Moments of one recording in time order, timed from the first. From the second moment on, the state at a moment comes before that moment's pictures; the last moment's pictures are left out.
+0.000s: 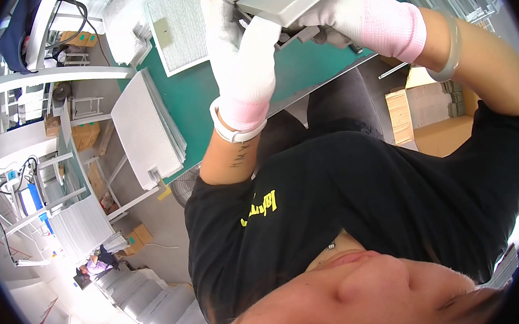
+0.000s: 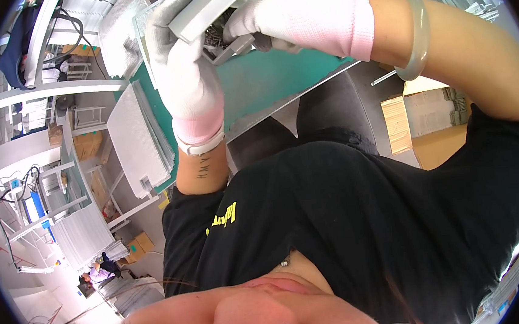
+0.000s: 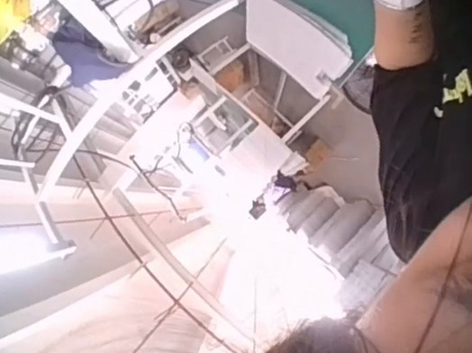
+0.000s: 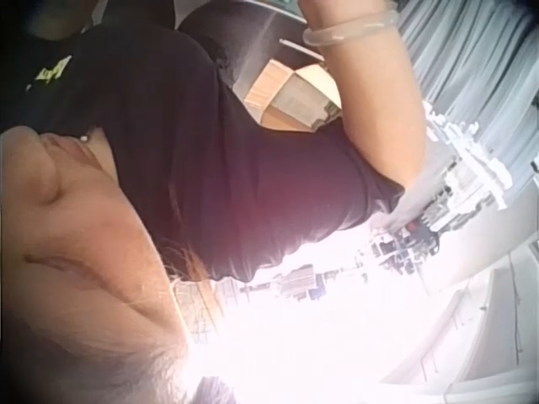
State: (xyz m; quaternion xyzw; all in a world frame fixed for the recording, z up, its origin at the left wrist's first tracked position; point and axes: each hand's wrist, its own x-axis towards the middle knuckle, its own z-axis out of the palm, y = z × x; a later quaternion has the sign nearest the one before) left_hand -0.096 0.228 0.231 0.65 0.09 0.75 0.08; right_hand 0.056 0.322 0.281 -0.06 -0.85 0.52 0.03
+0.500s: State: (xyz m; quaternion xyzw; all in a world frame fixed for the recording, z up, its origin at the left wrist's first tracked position) left_hand -0.078 0.169 0.256 0.57 0.48 0.67 0.03; right_hand 0.072 0.318 0.279 0.05 -0.77 0.63 0.09
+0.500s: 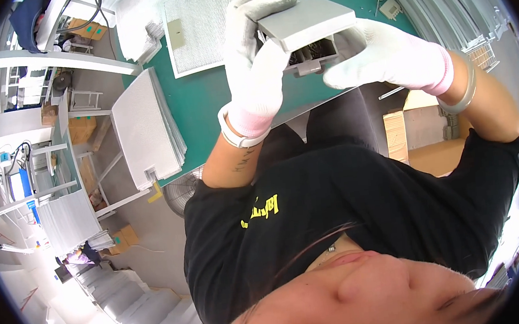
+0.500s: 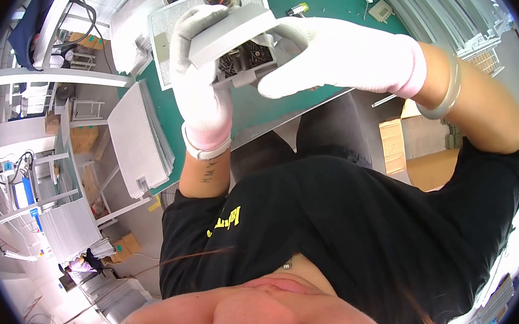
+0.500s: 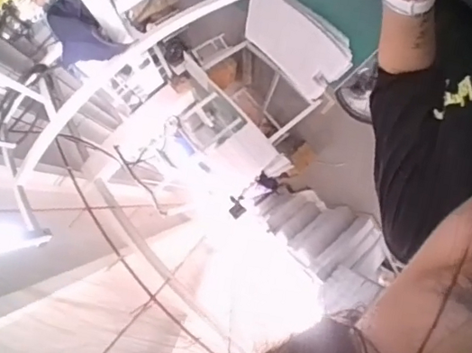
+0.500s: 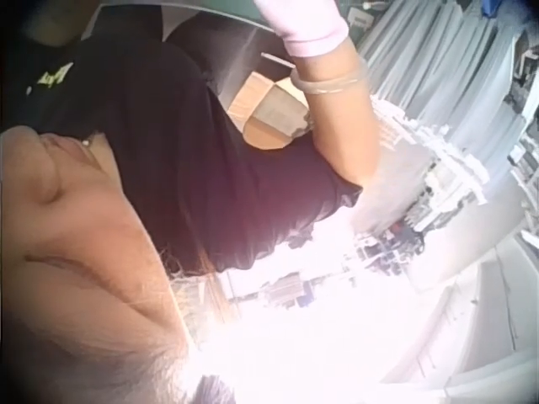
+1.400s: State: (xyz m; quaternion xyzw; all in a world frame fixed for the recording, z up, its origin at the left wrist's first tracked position) left_hand -0.071 0.164 0.262 0.60 0.53 0.60 0.00; right_hand 0.074 0.329 0.292 -0.05 -0.75 0.66 -0.03
